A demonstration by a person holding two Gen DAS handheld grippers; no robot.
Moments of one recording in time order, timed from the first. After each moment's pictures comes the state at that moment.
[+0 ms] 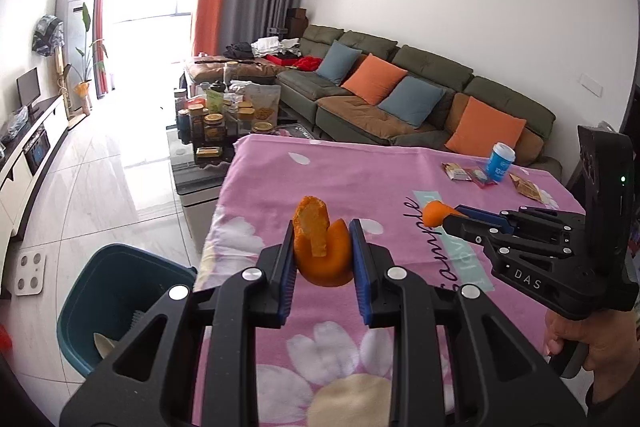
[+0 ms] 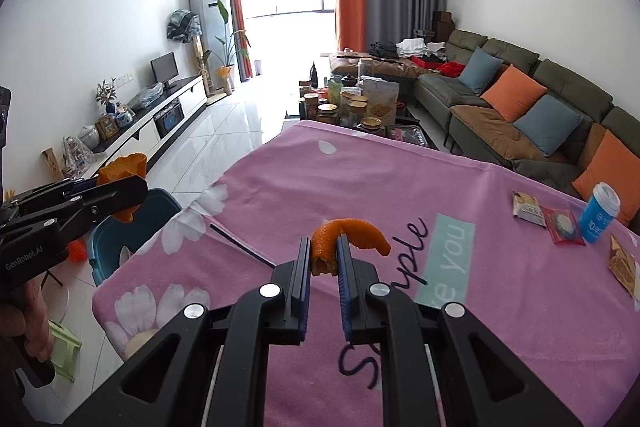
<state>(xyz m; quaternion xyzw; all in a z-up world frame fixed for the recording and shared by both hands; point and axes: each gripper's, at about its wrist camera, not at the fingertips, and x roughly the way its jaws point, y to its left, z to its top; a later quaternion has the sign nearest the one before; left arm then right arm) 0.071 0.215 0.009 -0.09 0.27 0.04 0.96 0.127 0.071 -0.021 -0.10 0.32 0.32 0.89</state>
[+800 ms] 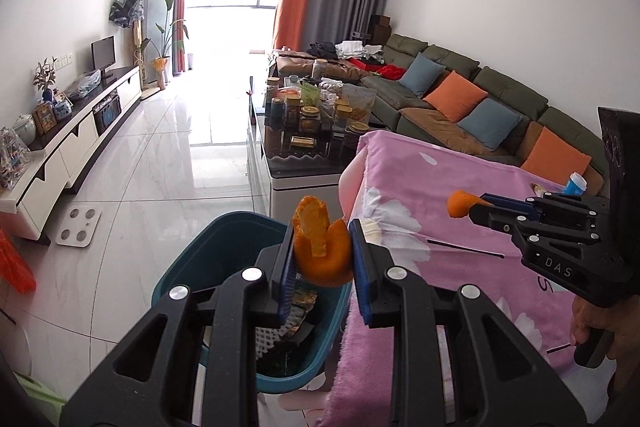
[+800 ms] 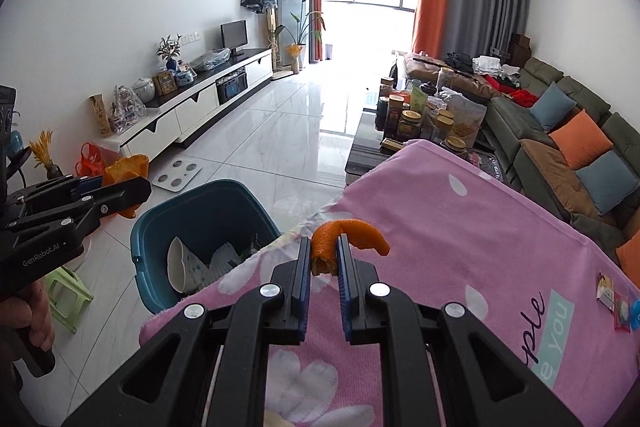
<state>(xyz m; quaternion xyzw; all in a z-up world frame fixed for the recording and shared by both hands) -0.030 0.349 -0.002 -0.13 0.27 0.18 0.94 0.100 0.206 -0.017 -0.17 0.31 0.42 0.84</state>
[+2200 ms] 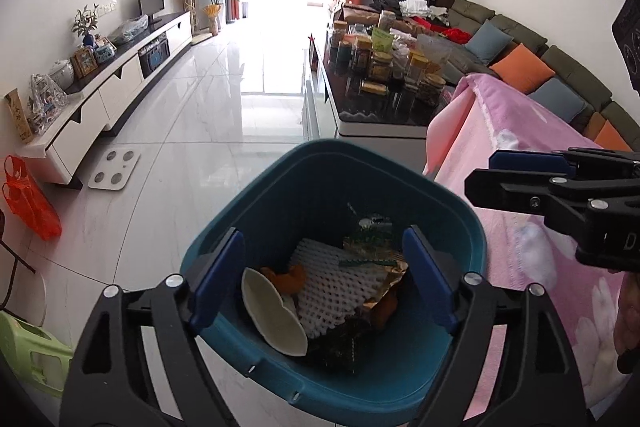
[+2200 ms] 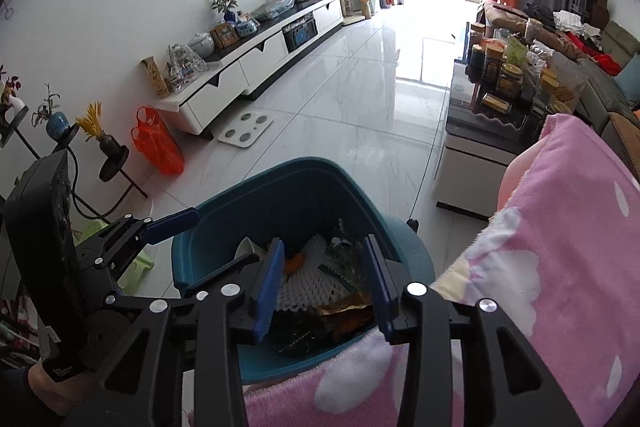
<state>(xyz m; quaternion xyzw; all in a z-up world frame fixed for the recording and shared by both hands) 0.027 0.417 -0.116 -0.16 0.35 0.27 0.88 0.113 0.323 -0.065 -0.16 0.41 0.51 0.74</state>
